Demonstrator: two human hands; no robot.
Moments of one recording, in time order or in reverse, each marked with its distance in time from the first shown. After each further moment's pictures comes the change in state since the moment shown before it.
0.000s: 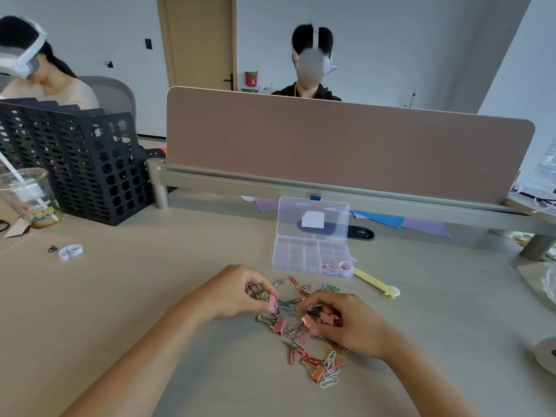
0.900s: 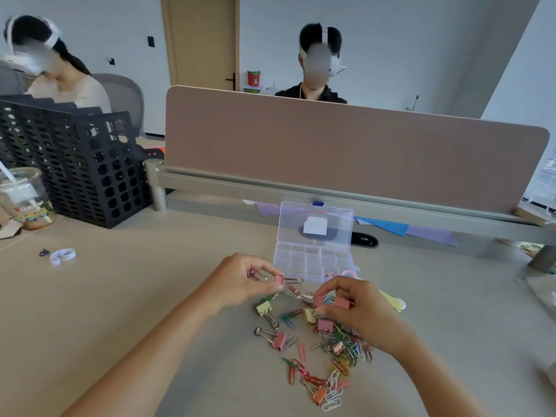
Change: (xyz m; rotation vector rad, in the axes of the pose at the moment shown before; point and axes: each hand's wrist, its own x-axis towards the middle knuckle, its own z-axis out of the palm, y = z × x) left_hand 0.020 0.012 -0.010 -0.181 0.188 0.010; right_hand 0.013 -0.006 -0.025 0.225 0.180 0.048
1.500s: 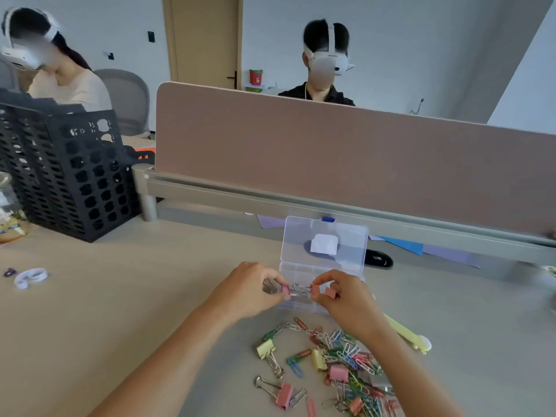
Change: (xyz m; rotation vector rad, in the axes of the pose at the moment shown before) left_hand 0.069 -0.035 0.007 0.416 0.020 0.034; right_hand 0.094 0.025 0.018 -0.207 0.216 0.109
